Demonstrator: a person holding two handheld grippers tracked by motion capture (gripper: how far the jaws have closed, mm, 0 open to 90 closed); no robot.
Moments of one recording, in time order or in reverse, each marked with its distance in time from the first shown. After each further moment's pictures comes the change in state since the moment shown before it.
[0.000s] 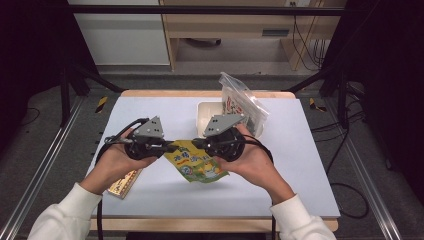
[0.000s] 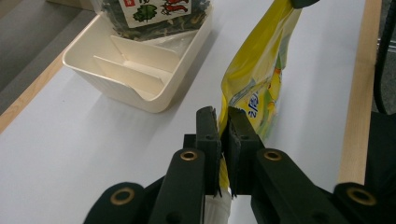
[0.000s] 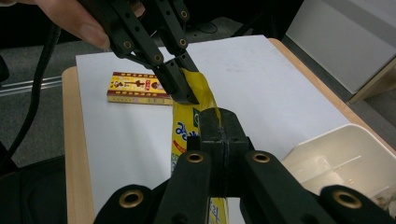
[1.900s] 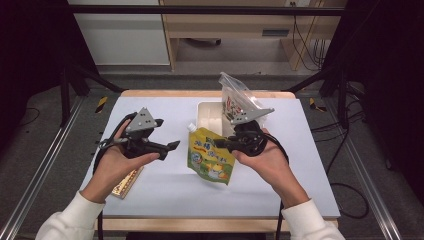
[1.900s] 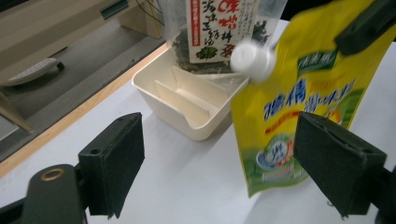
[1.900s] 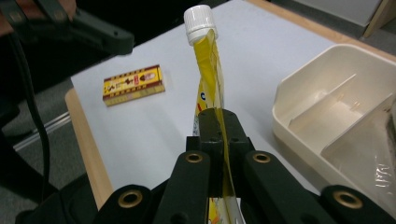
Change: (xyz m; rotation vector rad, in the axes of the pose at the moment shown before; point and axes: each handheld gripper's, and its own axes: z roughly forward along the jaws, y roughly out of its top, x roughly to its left) left arm -0.003 -0.002 -0.011 -0.157 0.239 -0.168; right arm -0.033 -0.037 -0.023 0.025 -0.002 0.336
